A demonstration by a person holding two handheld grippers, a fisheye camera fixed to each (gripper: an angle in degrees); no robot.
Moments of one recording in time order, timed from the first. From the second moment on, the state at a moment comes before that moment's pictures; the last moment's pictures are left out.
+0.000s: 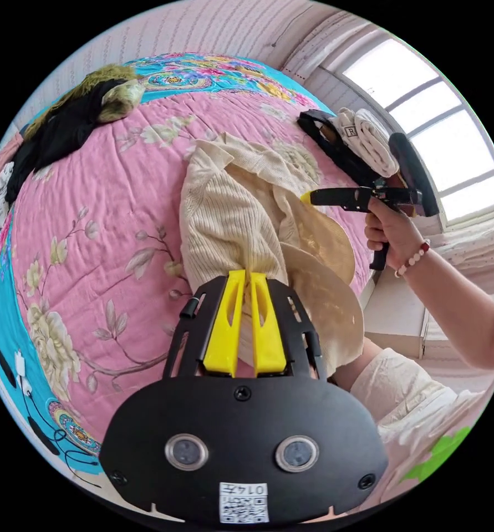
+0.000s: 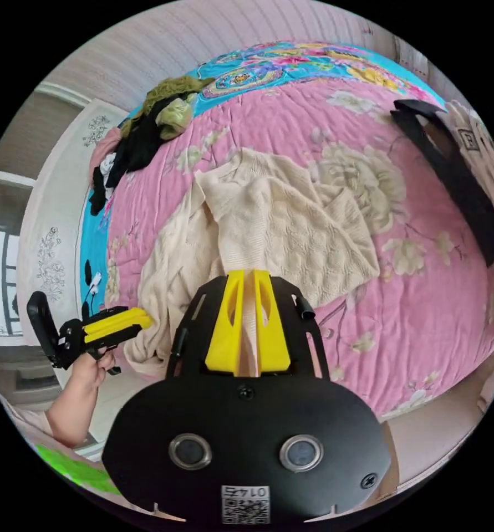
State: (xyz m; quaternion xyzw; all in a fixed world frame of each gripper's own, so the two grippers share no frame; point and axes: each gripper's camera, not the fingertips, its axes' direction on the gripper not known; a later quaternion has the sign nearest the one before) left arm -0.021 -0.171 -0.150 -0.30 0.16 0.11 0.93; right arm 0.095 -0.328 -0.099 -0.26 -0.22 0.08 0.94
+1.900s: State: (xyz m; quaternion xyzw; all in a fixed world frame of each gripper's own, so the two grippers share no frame) left arm 0.085 -0.272 -0.107 -0.36 0.14 0.16 0.91; right arm 0.149 -0.275 -0.230 -0.26 -0.24 -0.10 0.93
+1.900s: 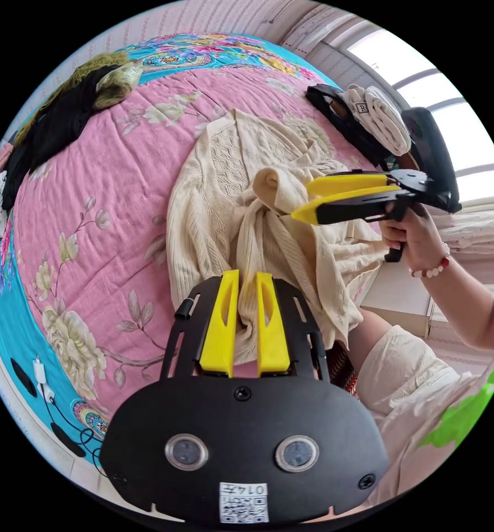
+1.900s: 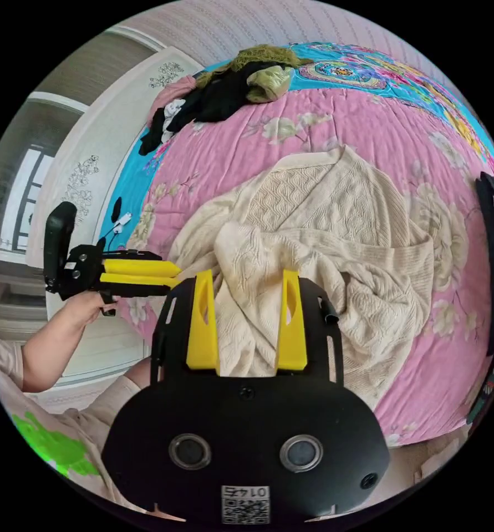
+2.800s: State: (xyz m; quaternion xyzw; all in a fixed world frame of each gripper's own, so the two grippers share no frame) left arm 0.069 -0.313 -0.101 -0.39 0.12 0.09 0.91; right arm 0.210 -0.257 -0.417 -0.22 -0.29 0.08 0.93
